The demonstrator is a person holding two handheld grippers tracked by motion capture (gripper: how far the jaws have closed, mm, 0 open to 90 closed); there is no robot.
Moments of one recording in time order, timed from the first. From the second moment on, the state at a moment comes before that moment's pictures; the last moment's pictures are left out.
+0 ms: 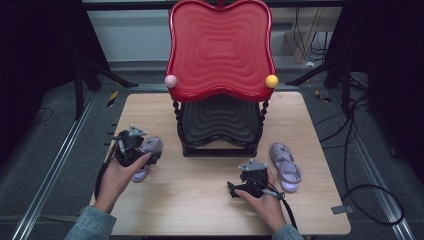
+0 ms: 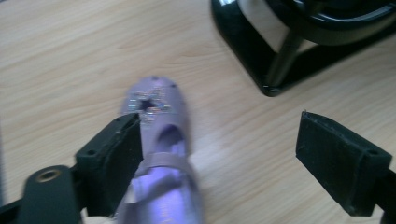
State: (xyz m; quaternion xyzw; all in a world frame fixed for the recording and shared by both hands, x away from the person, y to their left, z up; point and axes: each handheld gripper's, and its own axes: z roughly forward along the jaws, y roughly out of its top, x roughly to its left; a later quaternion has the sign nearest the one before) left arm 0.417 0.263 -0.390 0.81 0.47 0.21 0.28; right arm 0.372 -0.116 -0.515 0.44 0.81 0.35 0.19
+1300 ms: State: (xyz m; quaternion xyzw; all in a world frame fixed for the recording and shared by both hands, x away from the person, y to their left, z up) left arm 0.450 0.309 -0.424 0.85 0.50 0.10 0.10; right arm 0.372 -0.118 -0.515 0.43 0.81 0.35 0.19
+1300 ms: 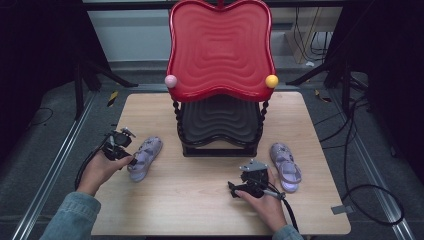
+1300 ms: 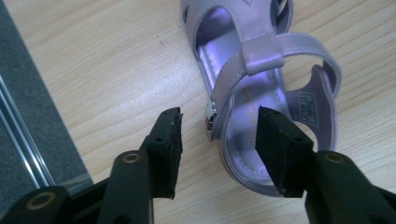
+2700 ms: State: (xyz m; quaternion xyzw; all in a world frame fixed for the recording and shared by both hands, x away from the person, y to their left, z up) left arm 0.389 0.237 -0.397 0.91 0.37 0.07 0.18; right arm 0.372 -0.119 -0.515 0.43 0.81 0.35 0.19
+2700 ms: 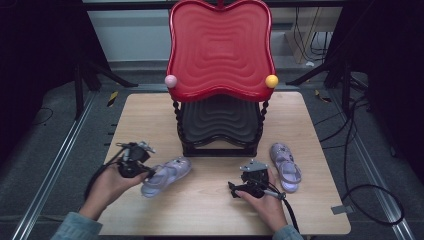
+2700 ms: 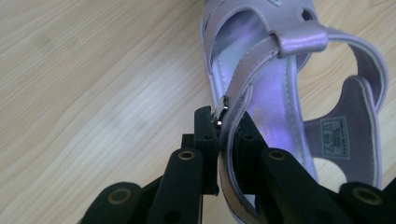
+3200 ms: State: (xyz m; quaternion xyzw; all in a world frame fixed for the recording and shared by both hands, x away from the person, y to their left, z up) left arm 0.384 0.191 -0.440 0.93 0.34 0.07 0.14; right arm 0.371 -0.120 -0.514 0.43 0.81 0.35 0.19
